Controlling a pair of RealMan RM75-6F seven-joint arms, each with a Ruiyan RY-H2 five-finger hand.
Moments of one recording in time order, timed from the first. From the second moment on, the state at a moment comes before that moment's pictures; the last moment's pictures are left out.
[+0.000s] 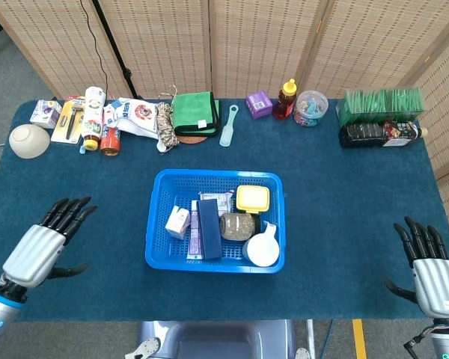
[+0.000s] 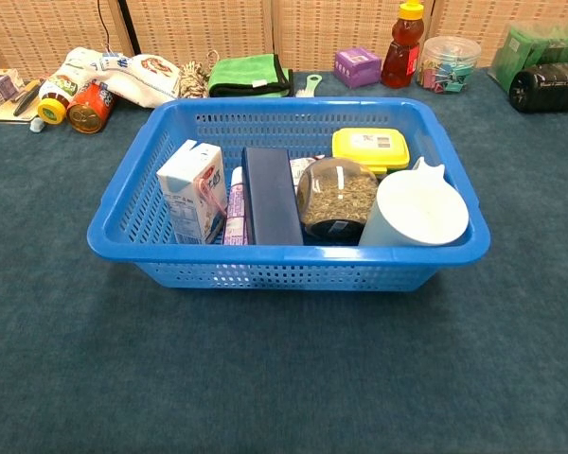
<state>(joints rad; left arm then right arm) -0.27 -0.90 -0.04 -1.97 1.72 1.28 0.02 0.01 -1.06 0.04 -1.75 -1.59 1.55 -0.10</state>
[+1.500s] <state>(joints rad) -0.82 -1.43 -0.19 -1.82 0.86 0.98 0.67 0.06 -1.07 0.06 -1.73 -1.52 1.47 -0.06</state>
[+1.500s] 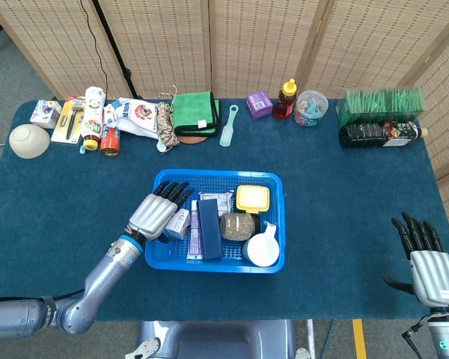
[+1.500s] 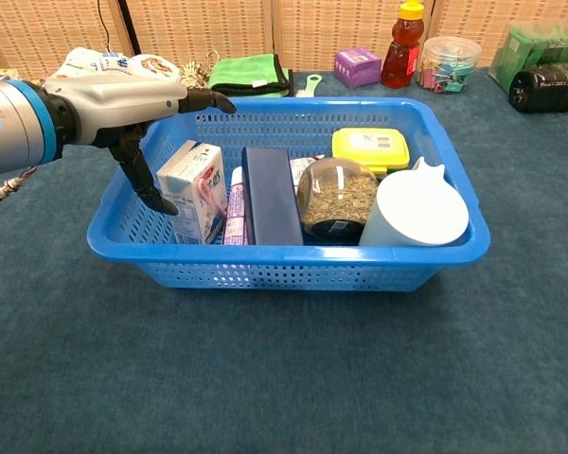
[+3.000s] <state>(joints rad) -0.79 -1.36 -0.20 -1.92 1.00 1.14 0.51 0.06 -1.07 0.05 -1.73 -1.51 1.47 -0.06</state>
